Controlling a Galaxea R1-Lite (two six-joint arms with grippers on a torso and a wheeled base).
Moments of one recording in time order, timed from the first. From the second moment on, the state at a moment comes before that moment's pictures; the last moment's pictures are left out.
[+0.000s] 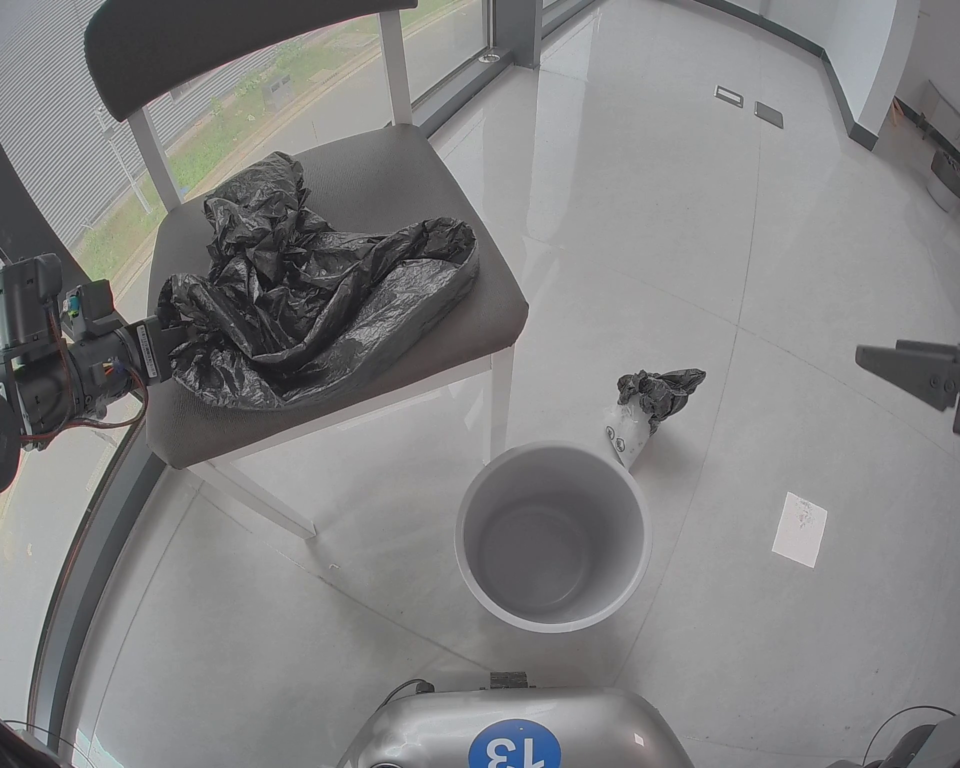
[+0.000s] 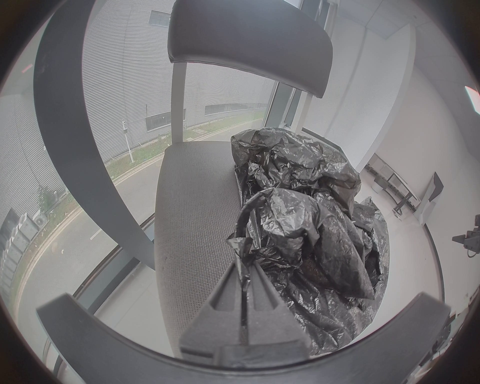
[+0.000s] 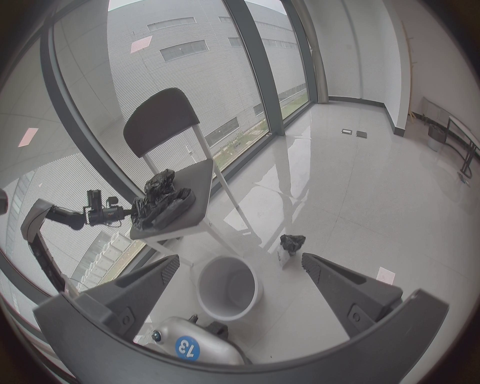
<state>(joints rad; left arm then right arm) 0.03 1.51 -0.92 -0.36 -0.23 -0.14 0.33 1.07 -0.99 0.17 0.09 0.12</state>
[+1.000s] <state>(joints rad) -0.04 1.49 -0.94 -0.37 -0.23 -0.17 0.36 1.68 -1.60 0.08 0.20 0.02</state>
